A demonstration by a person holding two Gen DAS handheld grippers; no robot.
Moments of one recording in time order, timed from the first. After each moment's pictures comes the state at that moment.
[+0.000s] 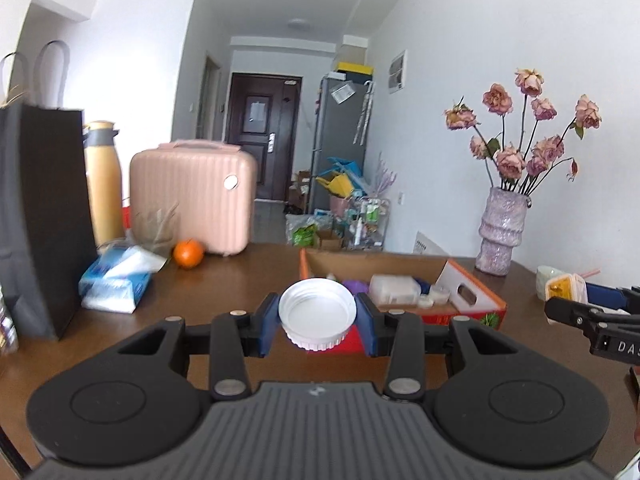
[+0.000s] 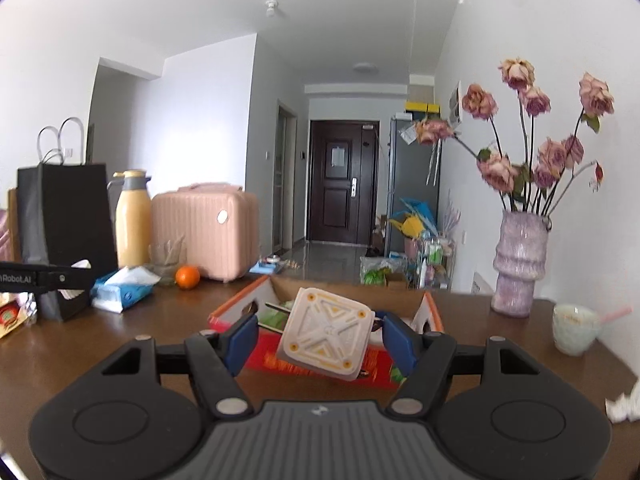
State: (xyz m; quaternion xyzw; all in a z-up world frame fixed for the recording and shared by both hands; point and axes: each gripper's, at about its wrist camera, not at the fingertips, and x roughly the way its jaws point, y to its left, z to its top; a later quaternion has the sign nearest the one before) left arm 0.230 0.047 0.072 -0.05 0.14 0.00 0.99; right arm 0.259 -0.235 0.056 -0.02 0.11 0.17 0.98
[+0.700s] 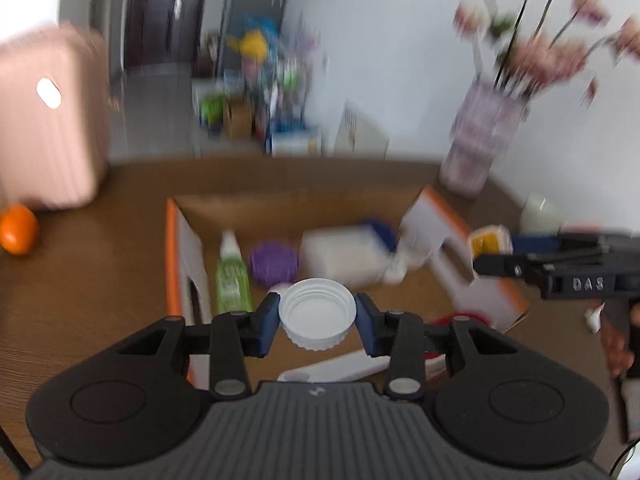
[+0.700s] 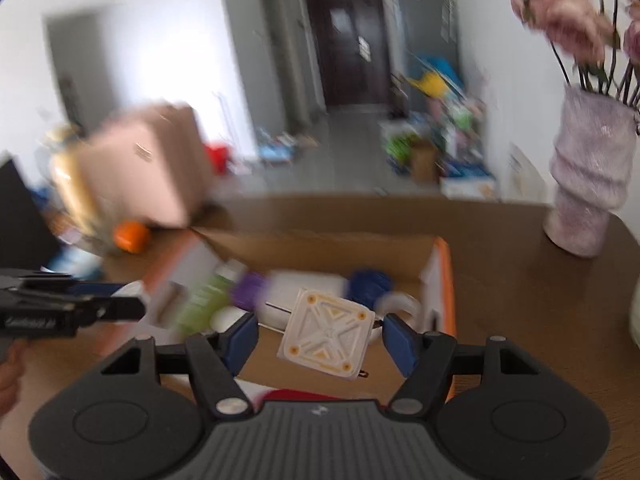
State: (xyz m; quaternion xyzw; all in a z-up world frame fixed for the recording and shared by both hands) left arm 0.544 0.010 0.032 -0.04 0.39 -0.15 0.91; right arm 0.561 -0.251 0.042 0.00 0.36 0.19 0.91
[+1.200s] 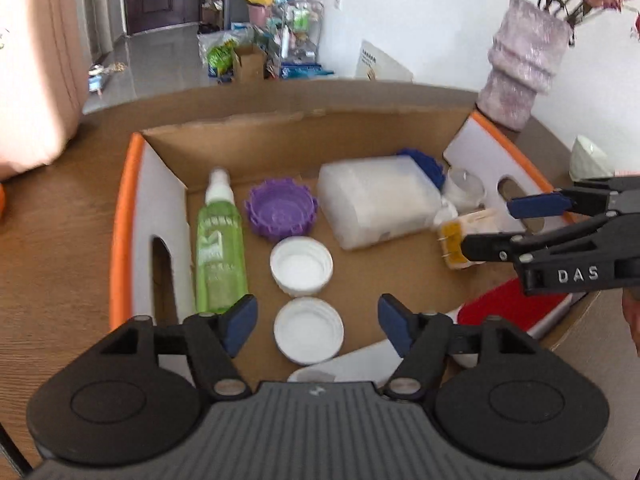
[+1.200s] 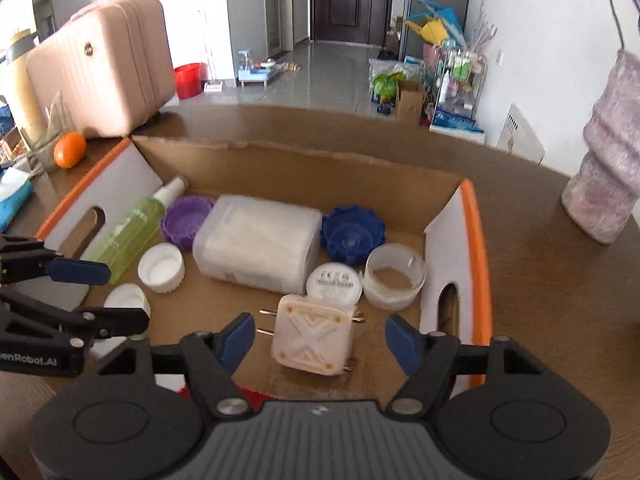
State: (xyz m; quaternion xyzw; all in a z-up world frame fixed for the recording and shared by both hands) left arm 0.580 -0.008 -0.023 0.00 0.44 -0.12 0.89; right arm 0.614 -0.212 -0.015 -0.07 0.43 0.17 0.89
